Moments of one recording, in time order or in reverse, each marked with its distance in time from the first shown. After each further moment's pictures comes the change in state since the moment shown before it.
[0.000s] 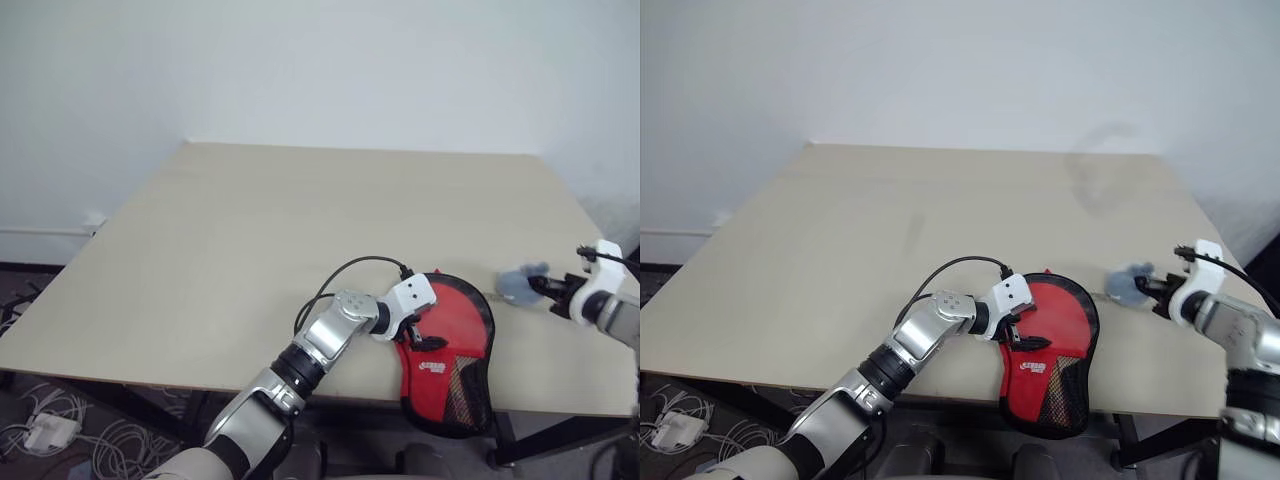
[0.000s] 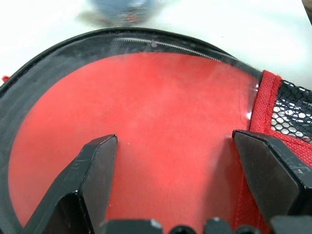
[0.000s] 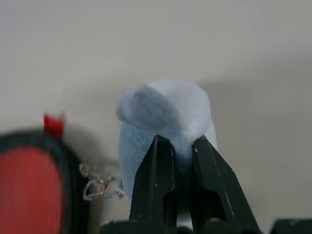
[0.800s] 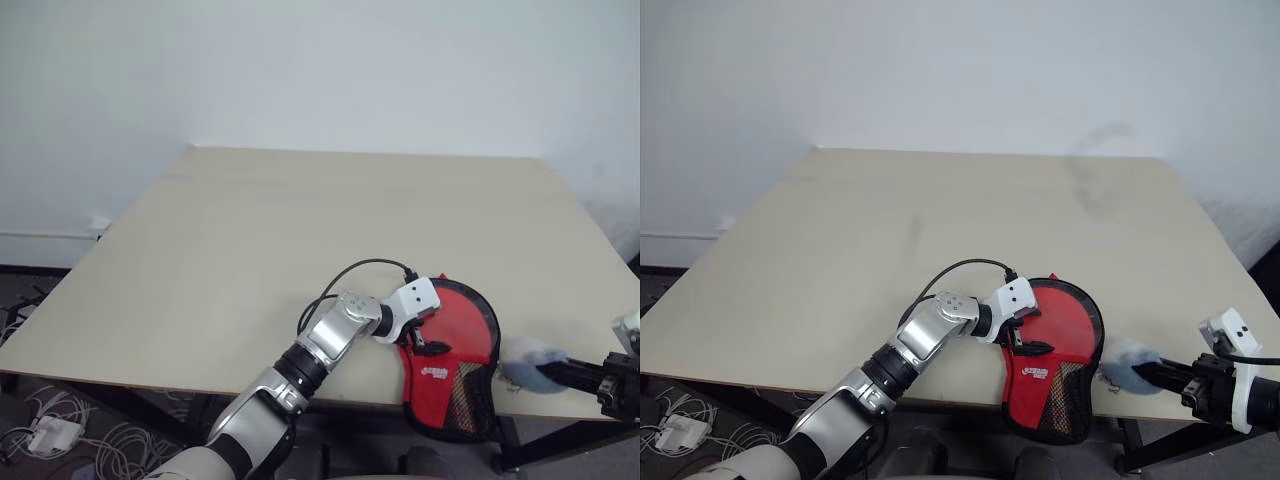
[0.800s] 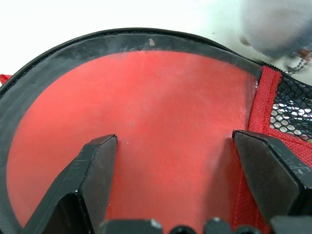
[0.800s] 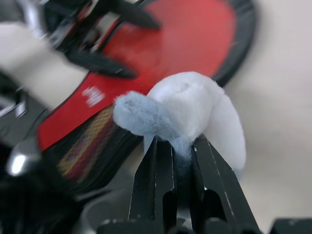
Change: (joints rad) left arm -0.005 -0.016 -0.011 0.019 0.007 -0.010 -0.038; right arm 0.731 -0.199 -0.181 -0.600 0.182 -0.068 0.519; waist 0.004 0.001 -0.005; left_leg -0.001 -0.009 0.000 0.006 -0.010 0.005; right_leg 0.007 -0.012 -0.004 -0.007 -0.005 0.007
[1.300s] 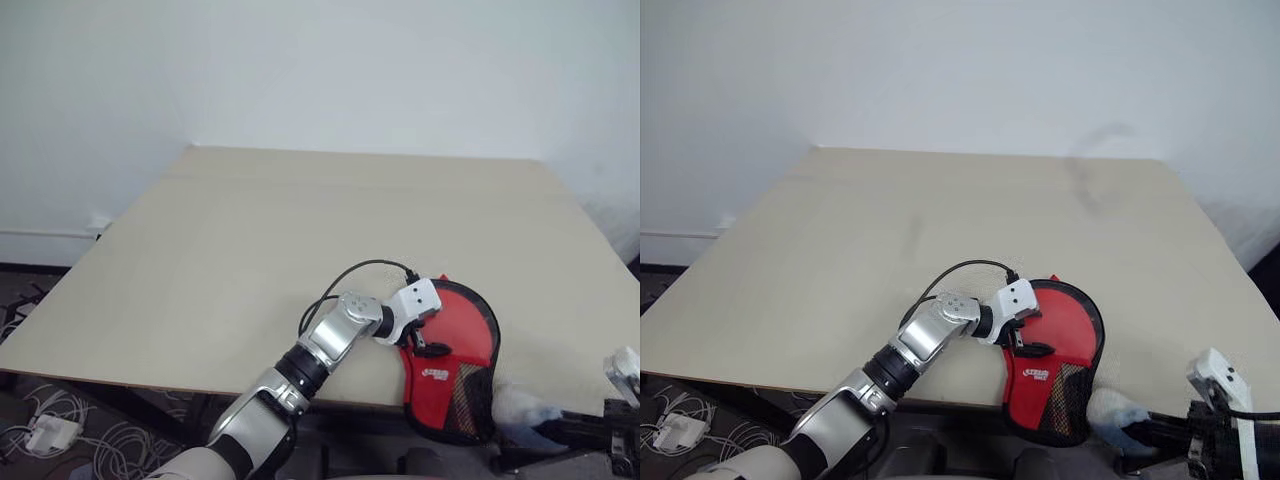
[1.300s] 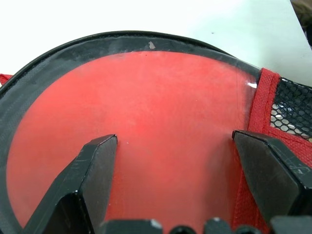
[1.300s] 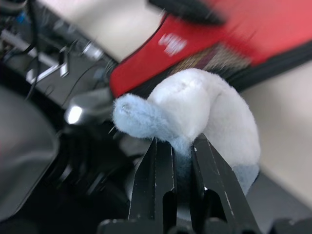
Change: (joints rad) left arm 0.002 -0.004 0.000 0.003 0.008 0.000 -0.003; right arm 0.267 0.000 -0.101 -0.184 0.065 0.034 0.116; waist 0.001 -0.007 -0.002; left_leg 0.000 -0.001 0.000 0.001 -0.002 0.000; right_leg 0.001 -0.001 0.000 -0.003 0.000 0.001
